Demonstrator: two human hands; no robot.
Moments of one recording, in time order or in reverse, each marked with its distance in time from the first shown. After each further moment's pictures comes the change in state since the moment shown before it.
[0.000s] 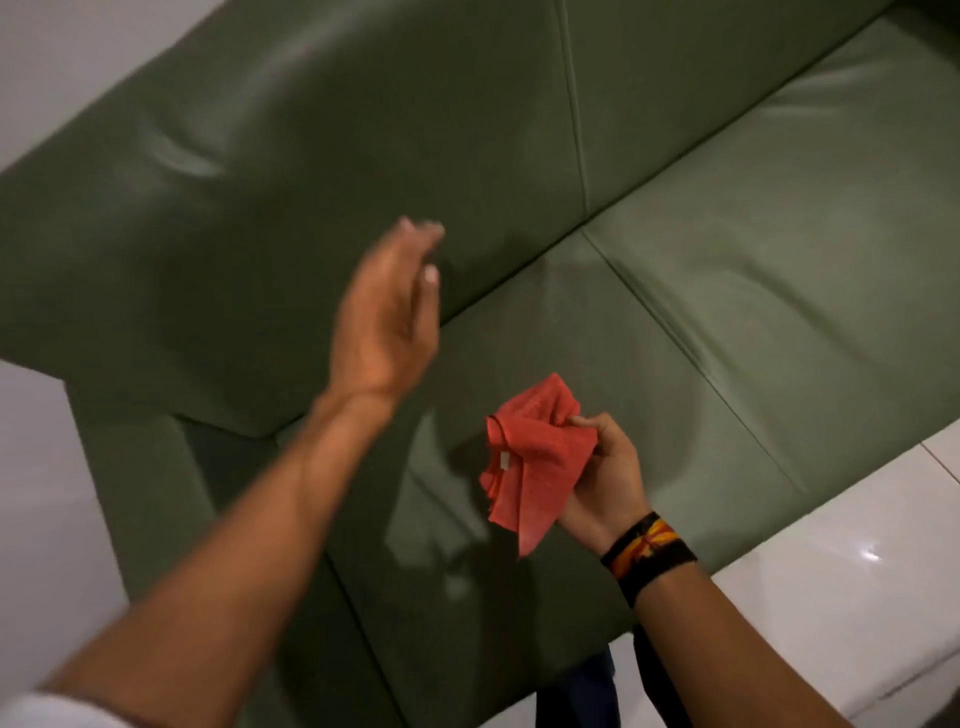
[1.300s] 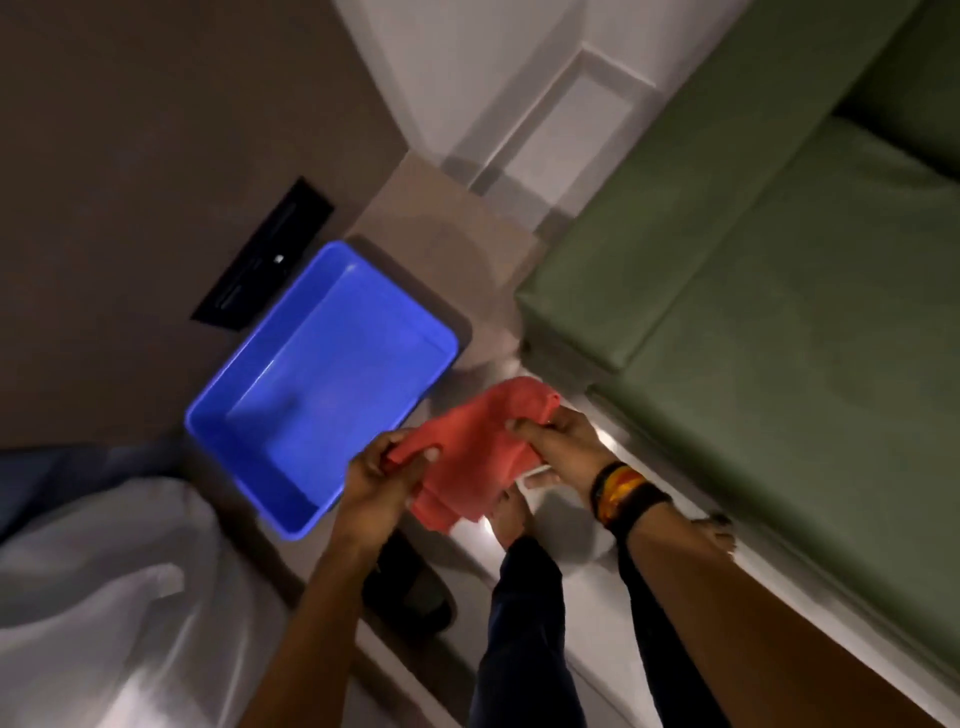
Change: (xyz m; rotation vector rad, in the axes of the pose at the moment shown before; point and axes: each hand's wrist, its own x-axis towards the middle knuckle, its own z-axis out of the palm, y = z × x) left_hand -0.737 0.170 -0.015 -0.878 0.902 -1.798; right_hand -0.181 0.373 -0.121 -1.871 -0.056 0.910
